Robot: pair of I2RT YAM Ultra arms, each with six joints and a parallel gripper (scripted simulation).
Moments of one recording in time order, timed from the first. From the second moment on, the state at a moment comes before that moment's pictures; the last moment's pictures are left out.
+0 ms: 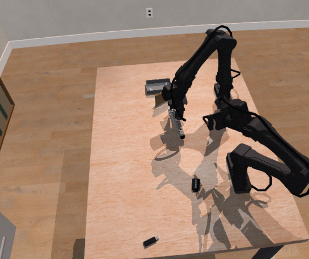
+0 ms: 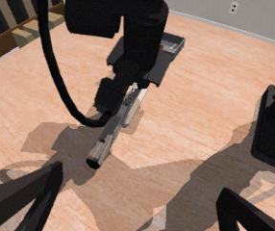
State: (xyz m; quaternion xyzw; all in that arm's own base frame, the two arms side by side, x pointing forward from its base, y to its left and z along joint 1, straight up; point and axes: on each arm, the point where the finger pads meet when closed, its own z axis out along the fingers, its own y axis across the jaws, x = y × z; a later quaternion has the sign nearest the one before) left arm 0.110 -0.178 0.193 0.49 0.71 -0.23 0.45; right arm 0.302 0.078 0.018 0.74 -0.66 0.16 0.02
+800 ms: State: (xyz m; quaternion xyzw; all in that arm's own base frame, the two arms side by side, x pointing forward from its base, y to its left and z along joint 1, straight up) left arm 0.110 -0.178 0.193 0.49 0.71 -0.23 0.45; right arm 0.303 0.098 0.077 0.74 -0.65 0.17 0.00
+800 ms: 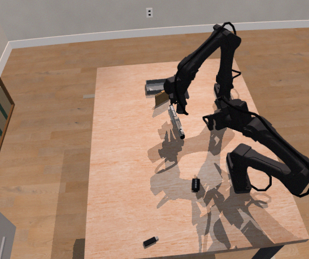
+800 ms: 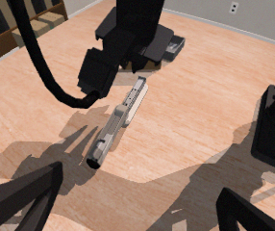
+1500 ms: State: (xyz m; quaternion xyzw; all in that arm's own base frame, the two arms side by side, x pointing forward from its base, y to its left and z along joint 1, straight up) left arm 0.110 -0.178 0.193 0.49 0.71 -0.23 0.45; right arm 0.295 0.081 0.080 0.57 -0.80 0.11 -0.11
